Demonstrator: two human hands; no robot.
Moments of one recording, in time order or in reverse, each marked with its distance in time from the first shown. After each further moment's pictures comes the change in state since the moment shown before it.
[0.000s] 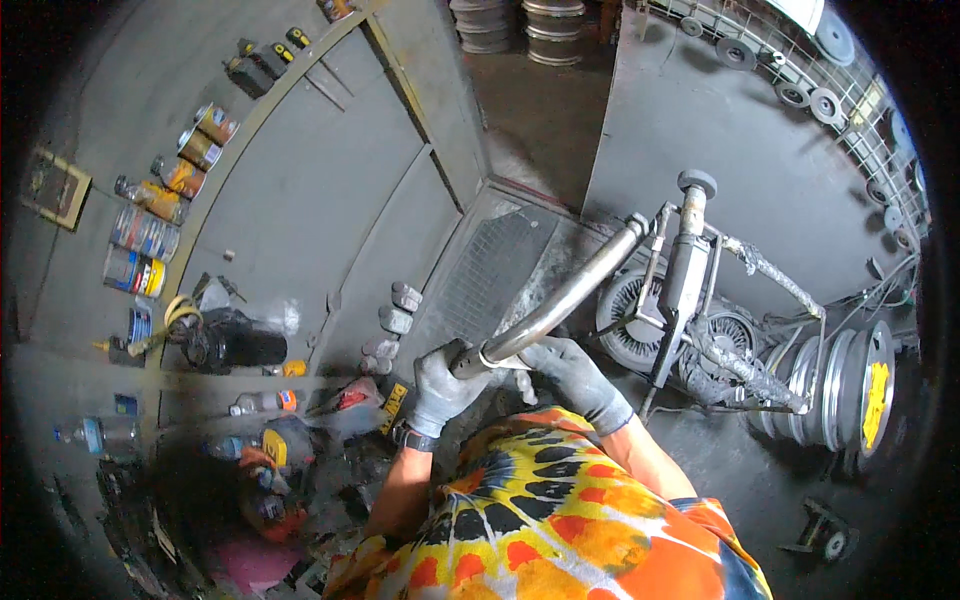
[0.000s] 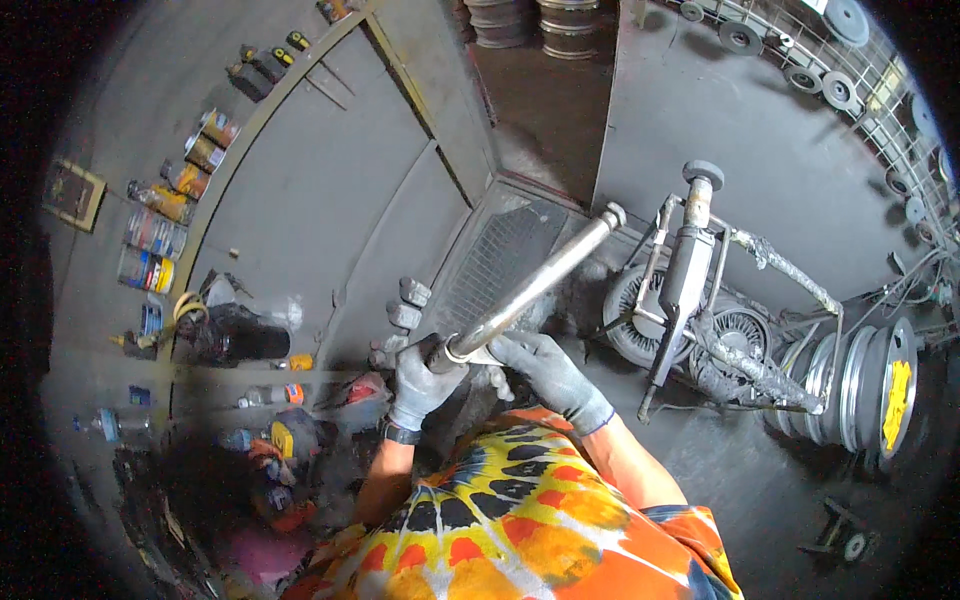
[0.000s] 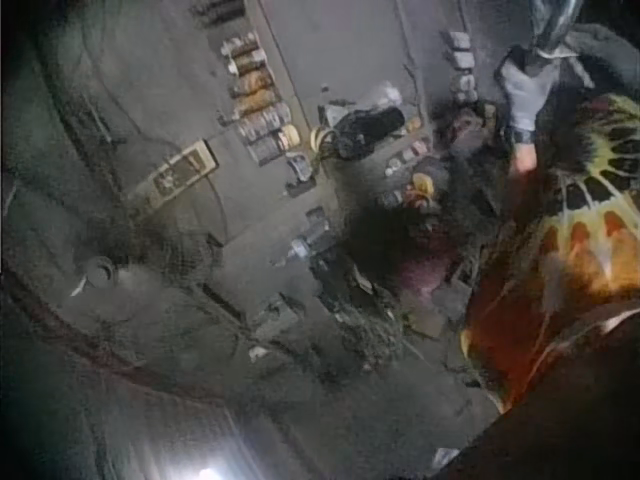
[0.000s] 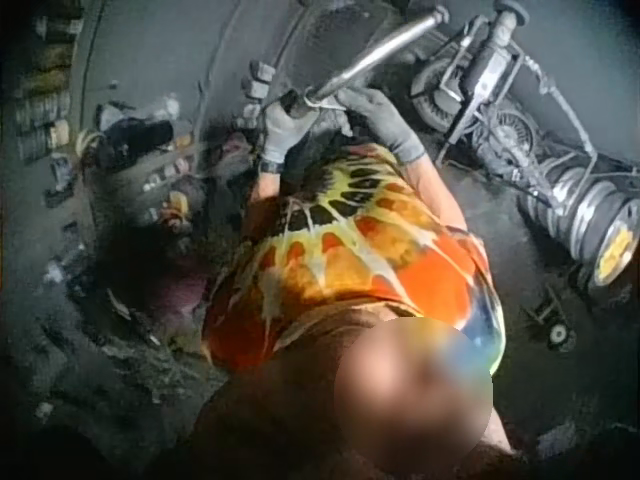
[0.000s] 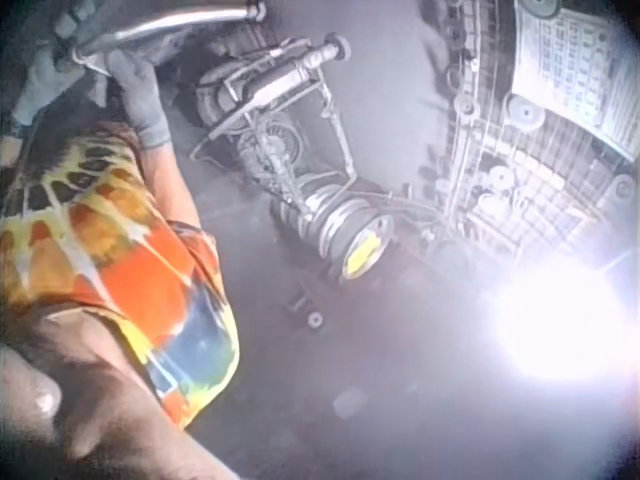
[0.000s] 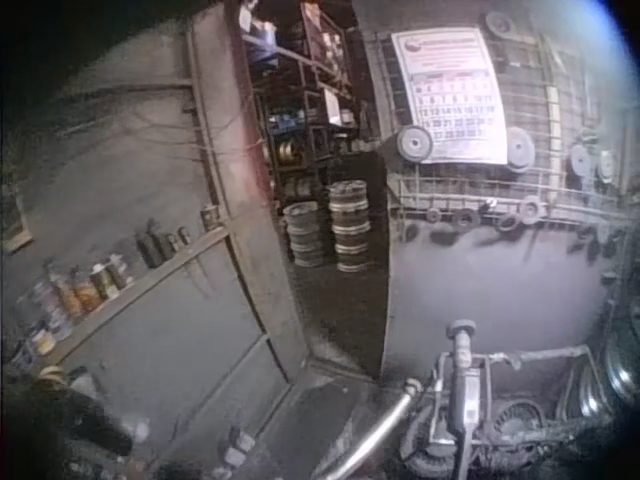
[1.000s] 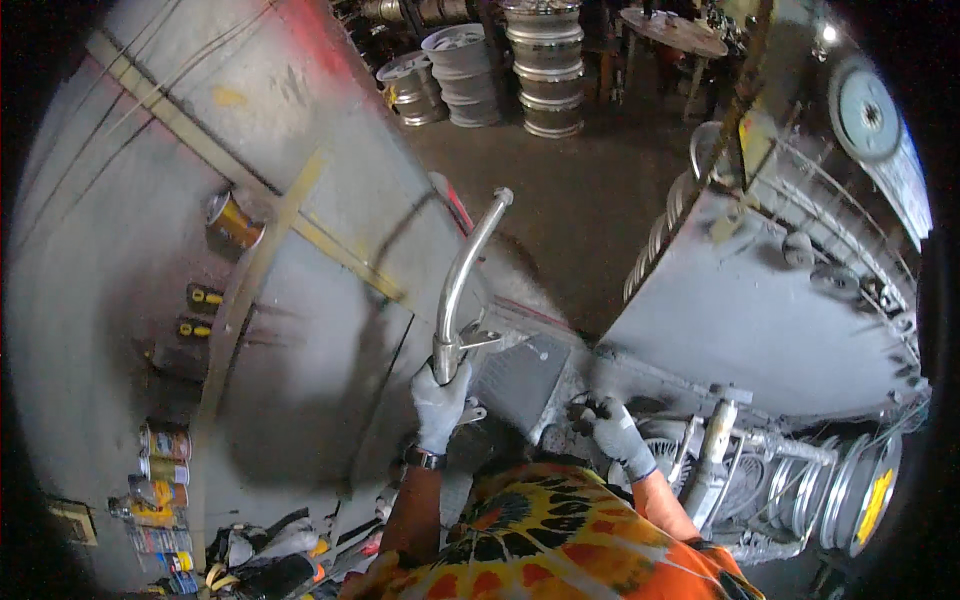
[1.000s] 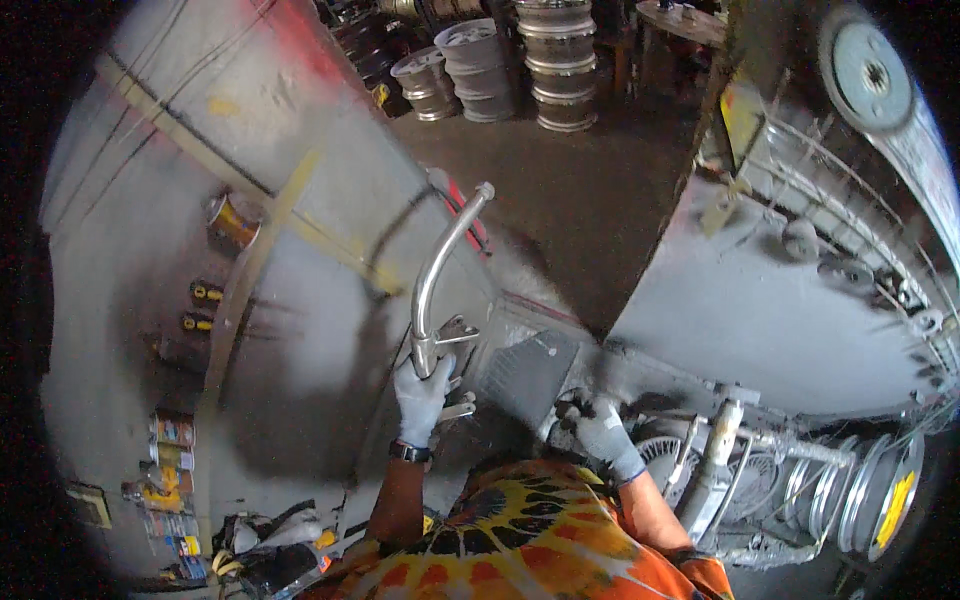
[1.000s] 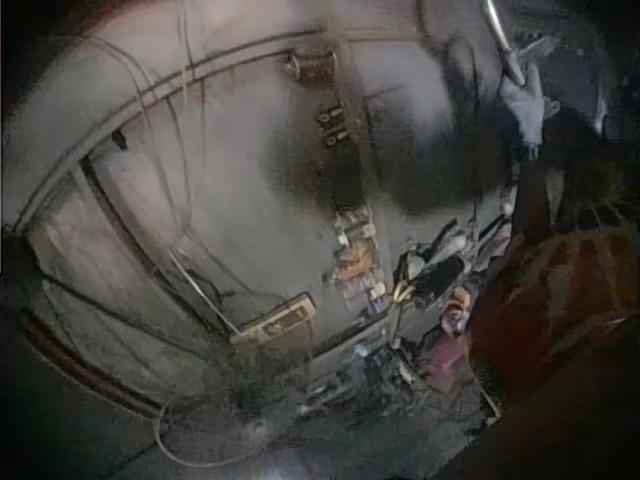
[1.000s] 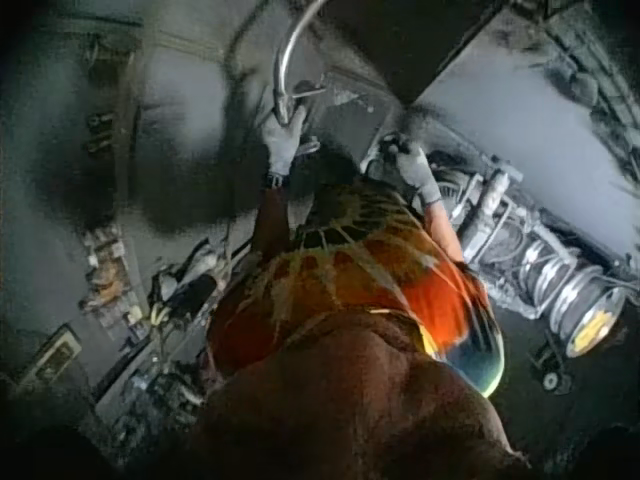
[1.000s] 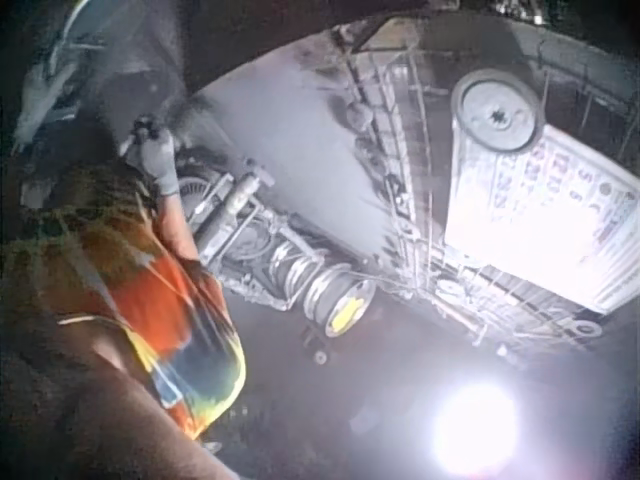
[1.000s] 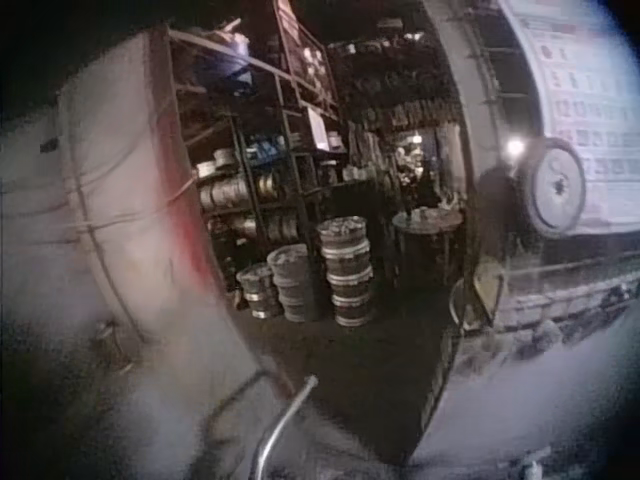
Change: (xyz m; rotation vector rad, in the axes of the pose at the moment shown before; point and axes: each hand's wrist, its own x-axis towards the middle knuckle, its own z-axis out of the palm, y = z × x) left_hand 0.477 -0.152 0.133 -0.421 0.083 -0.708; right_hand 0.292 -0.183 -0.270 -0.477 0.508 -0.106
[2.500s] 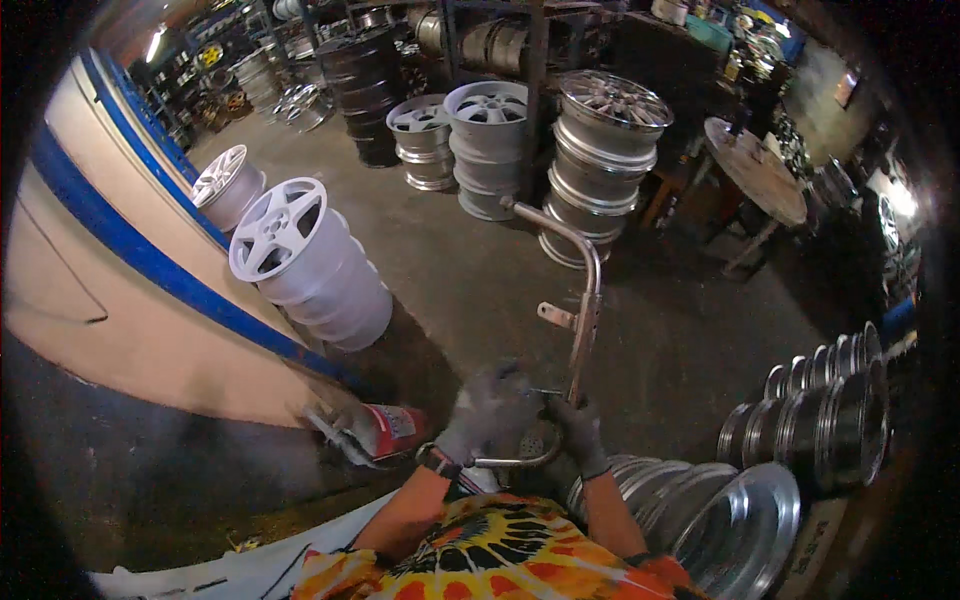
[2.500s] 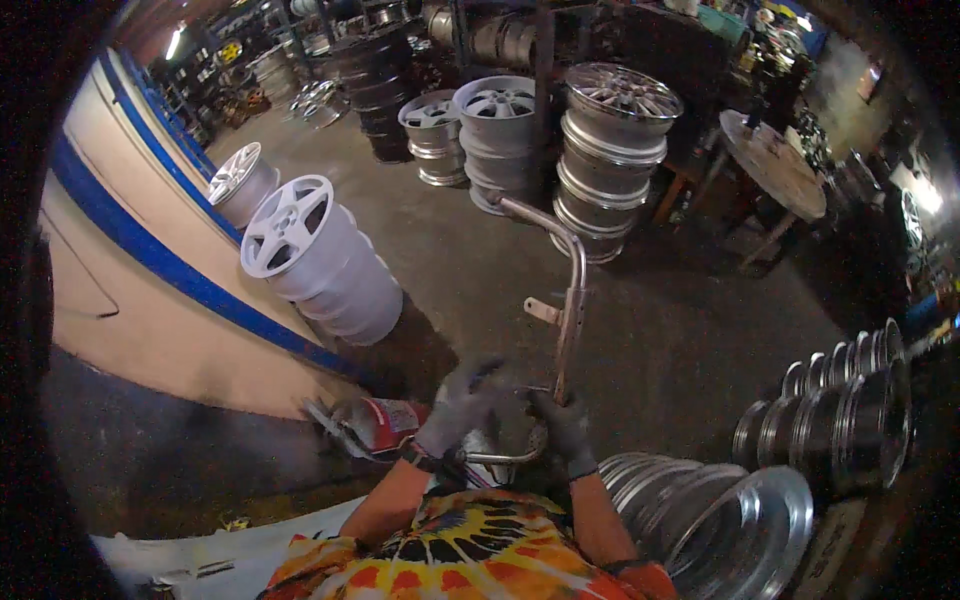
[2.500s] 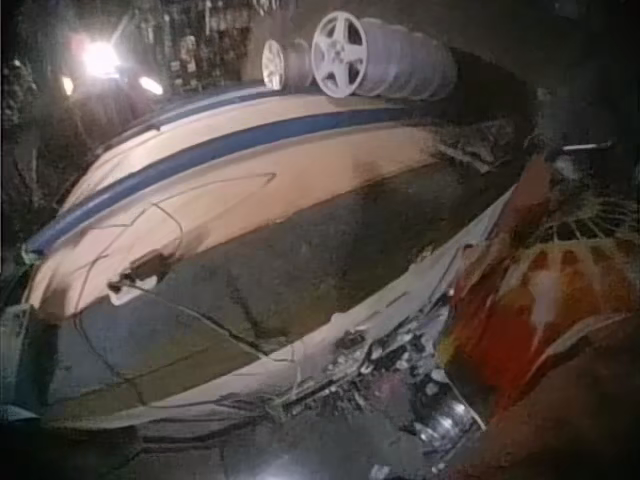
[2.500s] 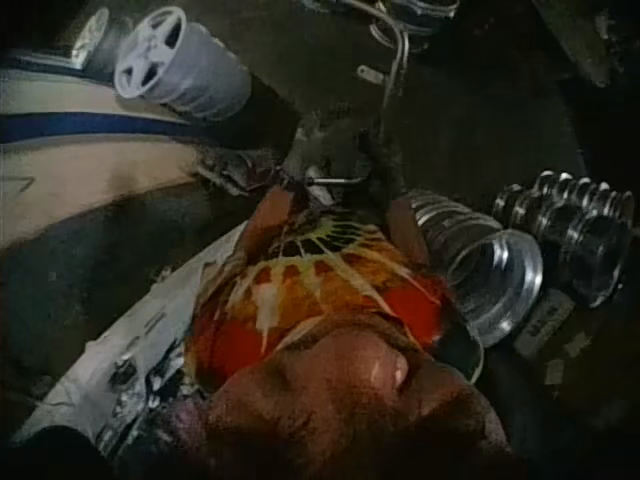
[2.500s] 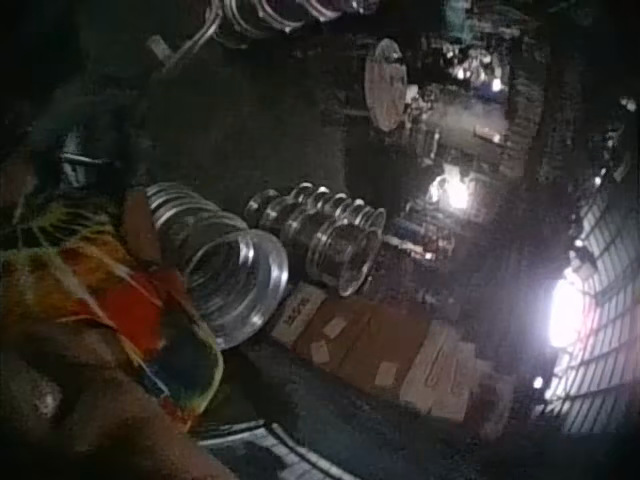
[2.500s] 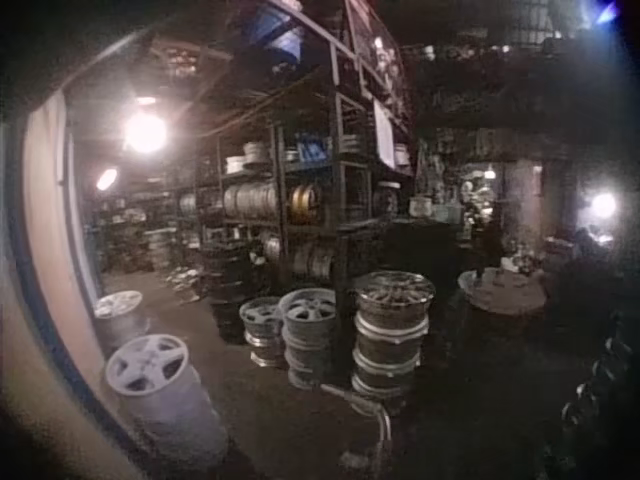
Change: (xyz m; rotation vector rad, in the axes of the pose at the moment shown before) left_hand 0.613 0.160 0.357 0.324 -0.221 0.466; right_hand 0.719 -0.257 -0.187 0.290 0.085 0.017
